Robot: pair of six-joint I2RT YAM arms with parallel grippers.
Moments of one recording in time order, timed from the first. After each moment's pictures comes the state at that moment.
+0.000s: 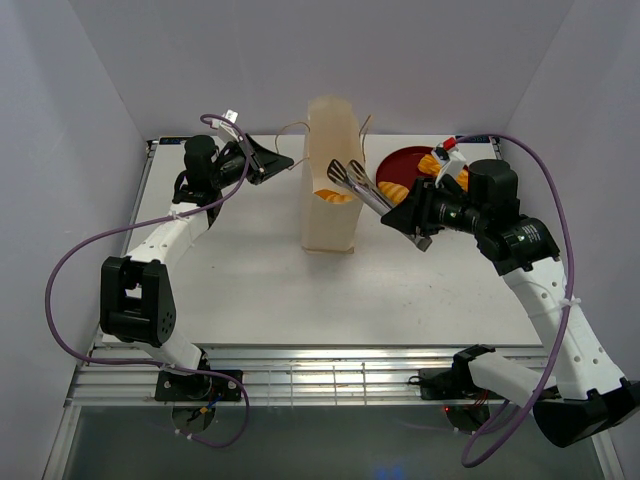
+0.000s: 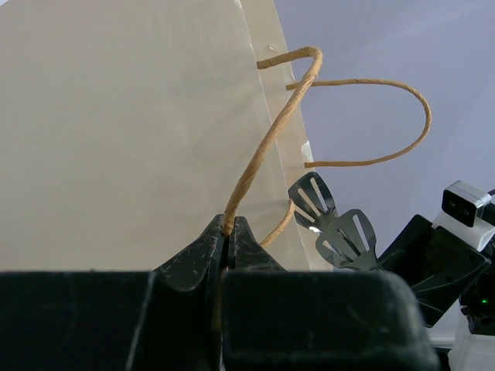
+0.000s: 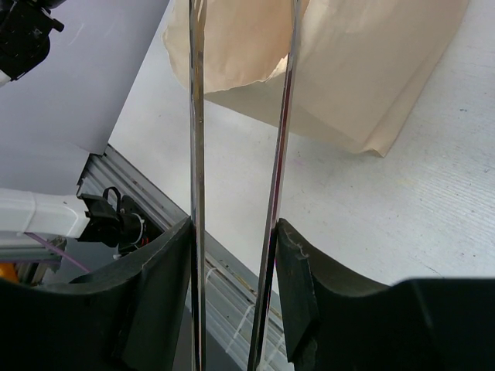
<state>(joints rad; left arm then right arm) -0.18 1.59 1.18 0.34 0.75 -1.00 0.37 1.04 1.27 -0.68 -0.51 0.41</state>
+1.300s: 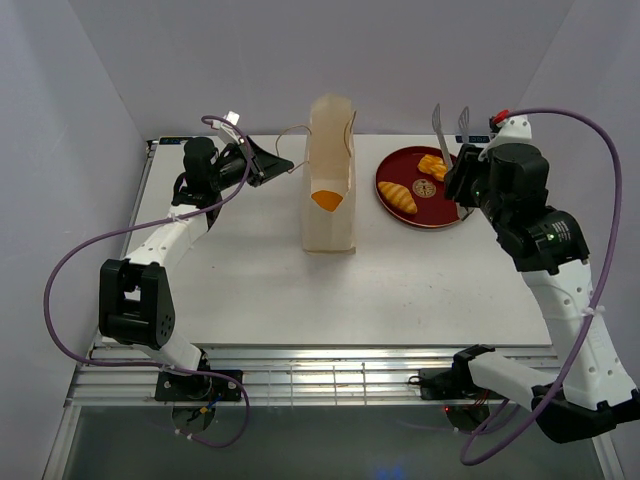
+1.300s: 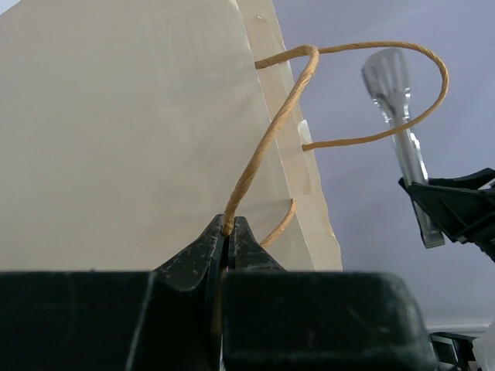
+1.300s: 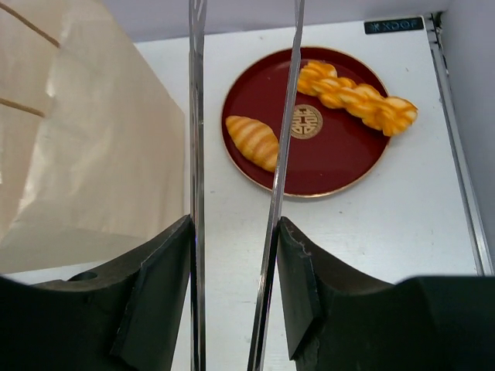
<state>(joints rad) -0.18 1.57 1.17 0.34 0.77 -0.94 0.37 1.06 1.53 -0.81 0.24 0.25</state>
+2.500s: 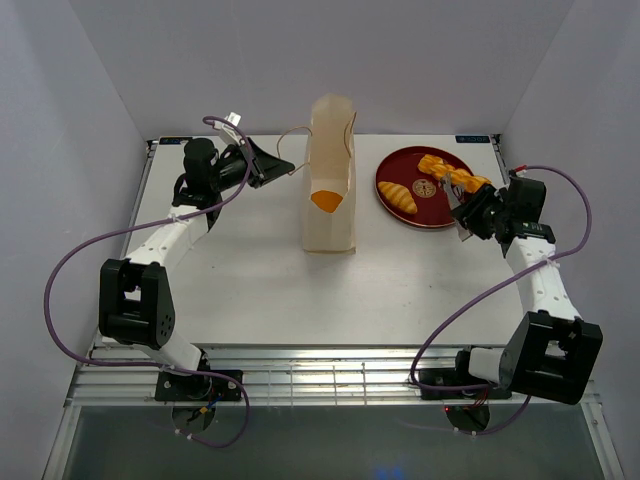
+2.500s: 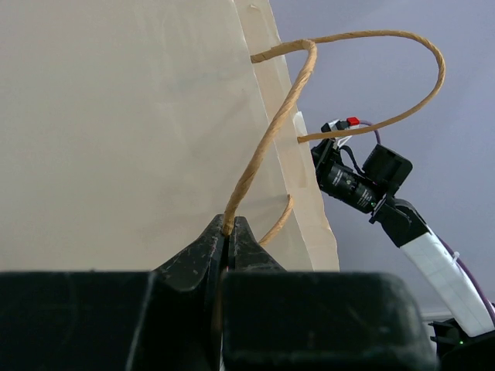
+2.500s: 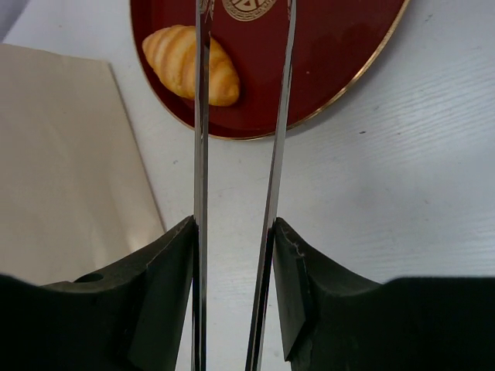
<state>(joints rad) -0.18 1.57 1.16 0.35 0.80 -0.94 -0.17 1.24 0.94 -0.40 -0.29 0.48</state>
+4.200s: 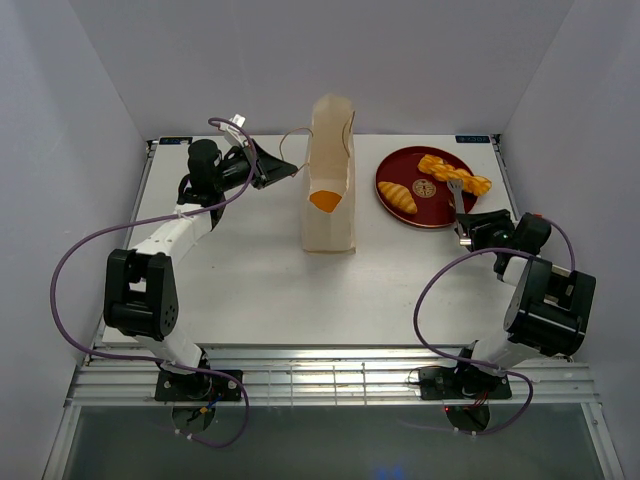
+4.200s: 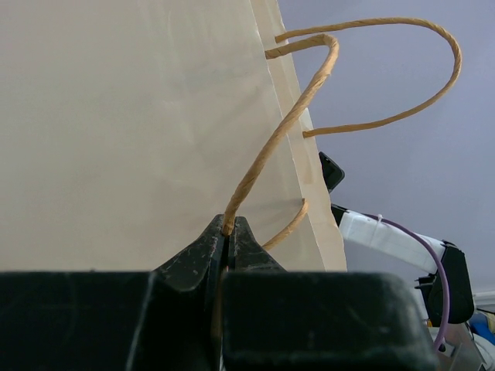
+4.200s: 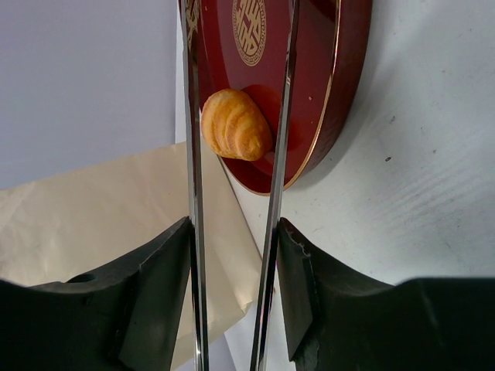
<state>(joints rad) -0.18 1.63 1.15 0.44 0.85 -0.98 -0.39 1.53 0.58 0.46 -0.64 1.12</state>
